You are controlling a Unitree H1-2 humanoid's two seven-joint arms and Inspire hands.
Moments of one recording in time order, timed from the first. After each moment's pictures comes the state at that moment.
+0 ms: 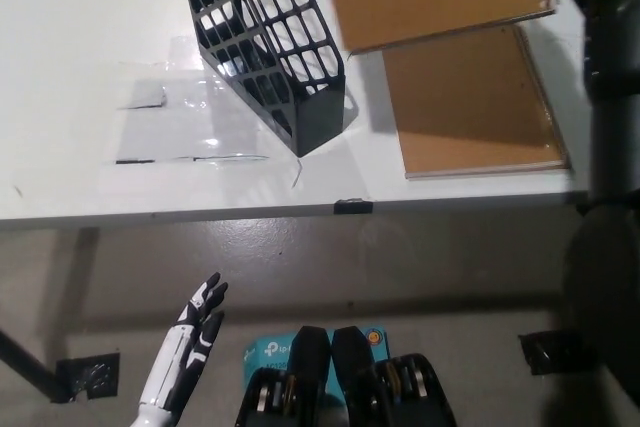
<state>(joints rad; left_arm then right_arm) 0.00 0.12 -0.08 0.21 0.14 -0.33 -0.03 -1.28 -0.12 -0.46 0.69 0.64 0.48 0.00</state>
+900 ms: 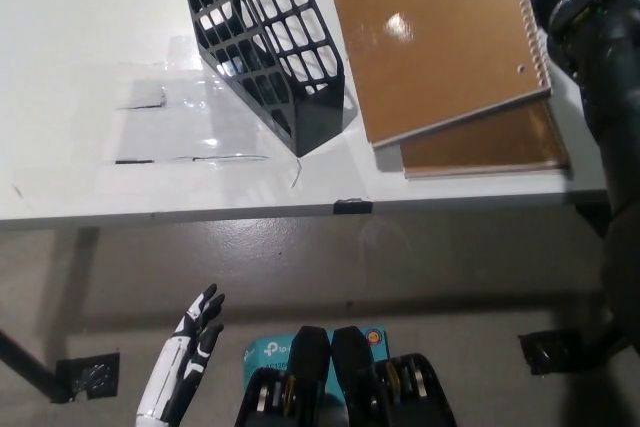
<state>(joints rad) 0.02 0.12 -0.08 0.21 0.13 -0.33 -0.03 -1.28 -0.18 -0.48 1.19 0.61 0.39 0.02</state>
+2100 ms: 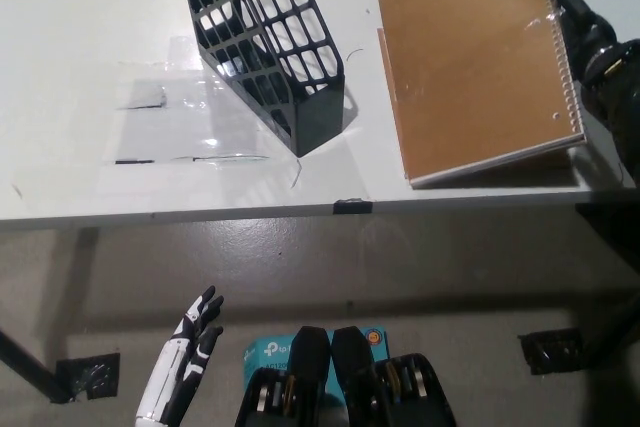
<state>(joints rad) 0.02 0.12 -0.08 0.21 0.13 -0.33 -0.03 -1.23 -0.26 -0.49 1.35 0.54 0.28 0.06</state>
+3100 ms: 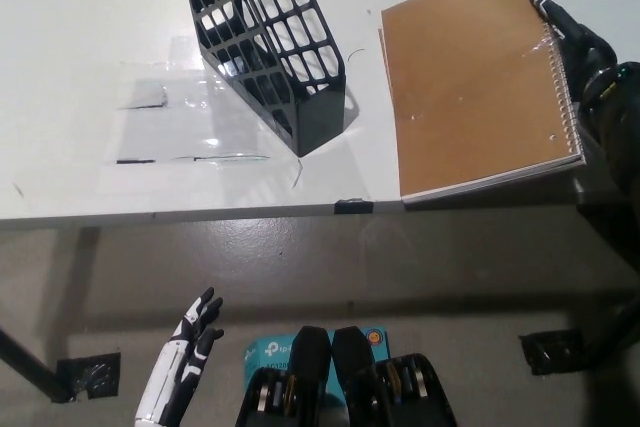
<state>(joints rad) 0.03 0.12 -0.08 0.21 0.12 -0.33 -0.03 -1.21 -0.27 -0.43 1.39 0.45 0.19 0.05</state>
